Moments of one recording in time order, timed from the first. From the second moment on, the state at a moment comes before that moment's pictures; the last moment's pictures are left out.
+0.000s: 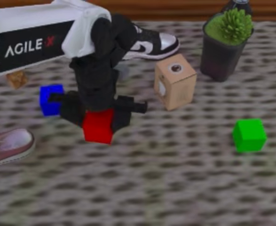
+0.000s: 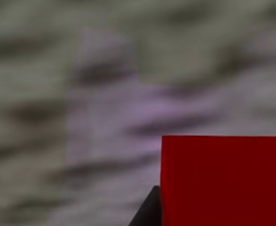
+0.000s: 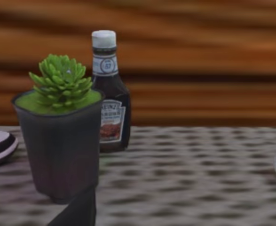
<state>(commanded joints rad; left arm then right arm) -0.56 2.03 1.55 -1.09 -0.01 -0.38 0.00 0.00 0.00 0.00 0.00 0.00</state>
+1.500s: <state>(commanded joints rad) -0.62 2.05 1.34 -0.84 -0.01 -0.62 0.00 0.00 0.00 0.00 0.00 0.00</state>
